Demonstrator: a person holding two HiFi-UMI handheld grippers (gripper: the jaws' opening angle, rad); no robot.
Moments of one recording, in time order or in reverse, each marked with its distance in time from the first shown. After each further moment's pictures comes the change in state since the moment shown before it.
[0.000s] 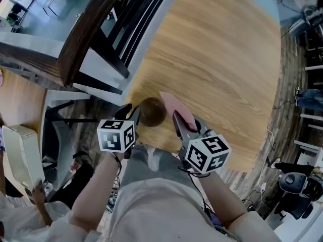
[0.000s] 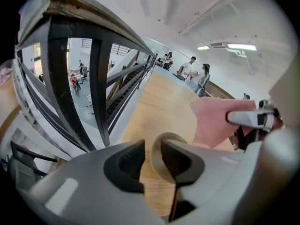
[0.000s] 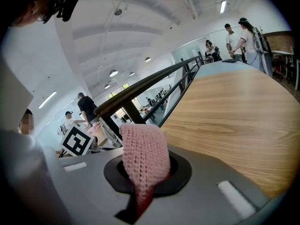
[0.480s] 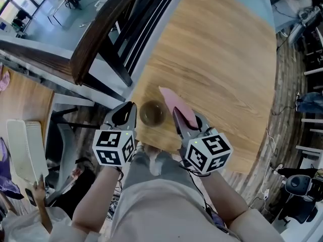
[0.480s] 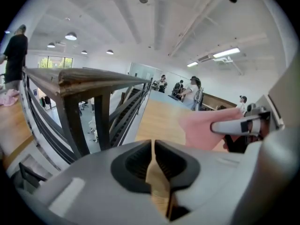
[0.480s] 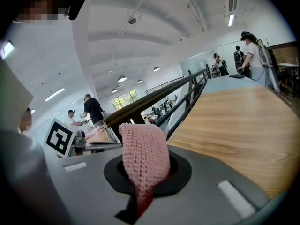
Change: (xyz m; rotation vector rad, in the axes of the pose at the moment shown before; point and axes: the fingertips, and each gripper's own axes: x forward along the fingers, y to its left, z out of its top) left arm -0.090 -0.036 0.059 0.115 -0.303 0.052; right arm -0.038 0.035 0.041 -0.108 -0.115 0.025
